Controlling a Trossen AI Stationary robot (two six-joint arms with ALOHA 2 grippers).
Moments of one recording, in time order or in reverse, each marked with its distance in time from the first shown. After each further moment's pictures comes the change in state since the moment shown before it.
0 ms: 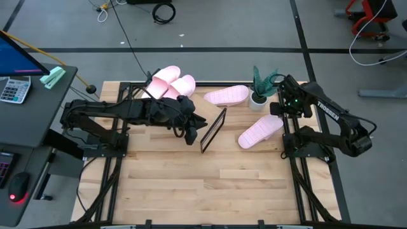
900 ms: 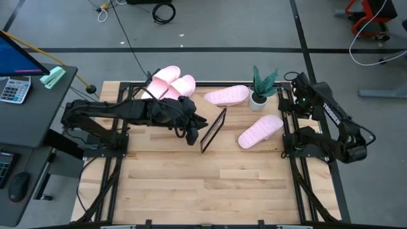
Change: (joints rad) left arm 0.000 0.013 0.001 0.002 -0.004 0.000; right arm -0.220 -0.070 0.000 -0.059 0.061 0.040
